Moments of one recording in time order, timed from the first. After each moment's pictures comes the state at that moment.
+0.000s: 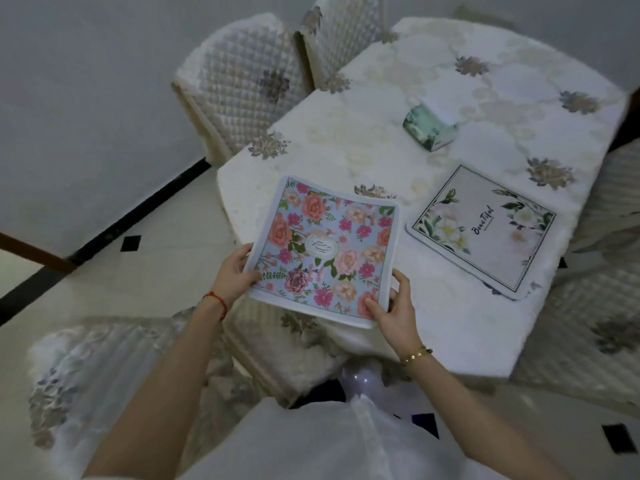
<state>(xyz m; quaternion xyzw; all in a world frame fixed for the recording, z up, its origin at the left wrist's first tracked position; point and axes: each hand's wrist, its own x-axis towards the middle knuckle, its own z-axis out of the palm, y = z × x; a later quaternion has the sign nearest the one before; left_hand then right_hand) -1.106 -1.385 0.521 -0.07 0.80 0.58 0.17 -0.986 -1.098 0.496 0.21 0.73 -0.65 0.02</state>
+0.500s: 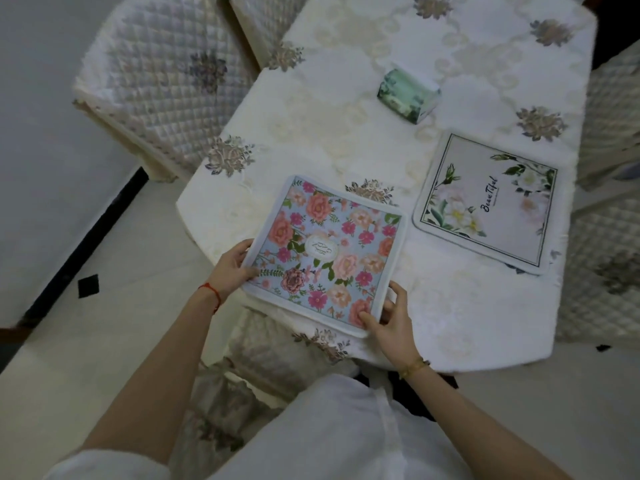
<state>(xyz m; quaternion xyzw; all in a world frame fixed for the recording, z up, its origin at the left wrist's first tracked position) -1.271 -1.405 0.469 0.04 0.78 0.52 0.34 -1.040 -1.163 0.460 0.34 0.69 -0.64 0.00</state>
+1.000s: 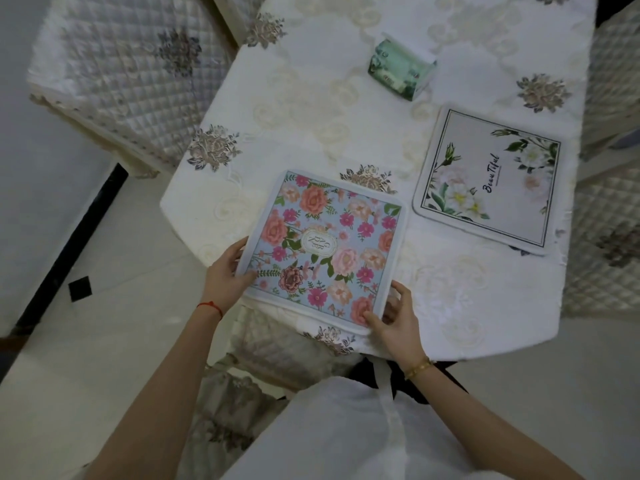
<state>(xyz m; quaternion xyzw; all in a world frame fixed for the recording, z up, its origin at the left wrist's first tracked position) -1.263 -1.415 0.449 0.06 0.84 0.47 0.26 -1.035 -1.168 0.442 0.39 0.70 -0.60 0.00</state>
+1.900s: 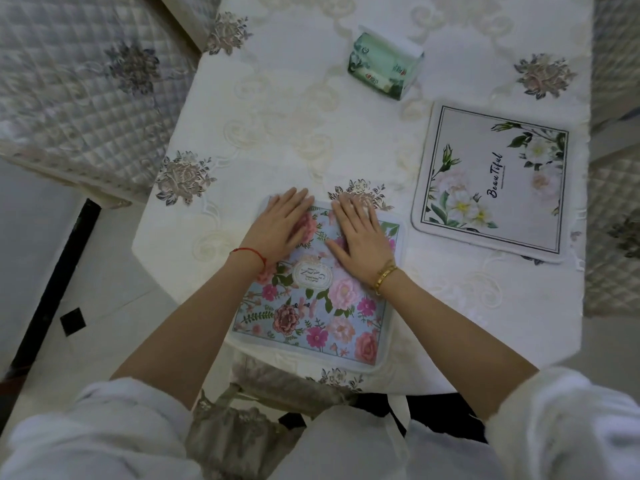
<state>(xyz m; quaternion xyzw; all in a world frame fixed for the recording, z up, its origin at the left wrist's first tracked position) -1.376 -1.259 0.430 0.51 0.83 0.11 0.17 -1.228 -1.095 0.418 0.12 0.98 -0.15 0.06</state>
